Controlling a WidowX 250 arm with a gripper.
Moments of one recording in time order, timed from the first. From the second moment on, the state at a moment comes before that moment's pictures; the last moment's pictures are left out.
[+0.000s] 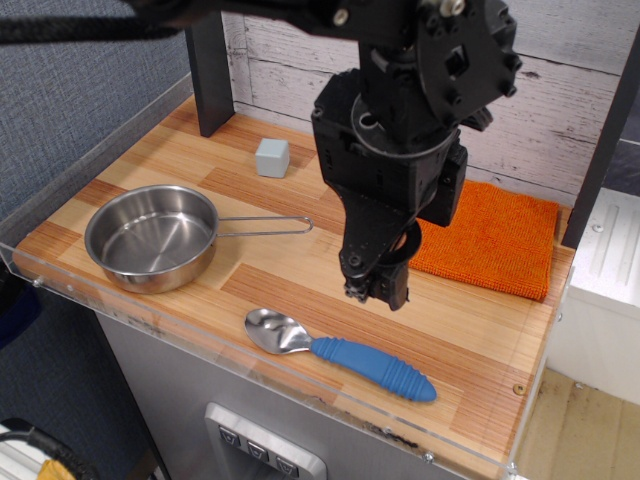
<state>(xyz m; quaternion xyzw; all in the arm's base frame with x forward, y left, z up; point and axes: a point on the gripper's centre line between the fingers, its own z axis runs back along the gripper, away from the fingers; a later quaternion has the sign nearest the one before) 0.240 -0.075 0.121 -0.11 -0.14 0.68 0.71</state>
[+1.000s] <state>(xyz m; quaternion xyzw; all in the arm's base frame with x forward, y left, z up) 0.267 0.018 0.135 -0.02 -0.17 0.63 0.76</state>
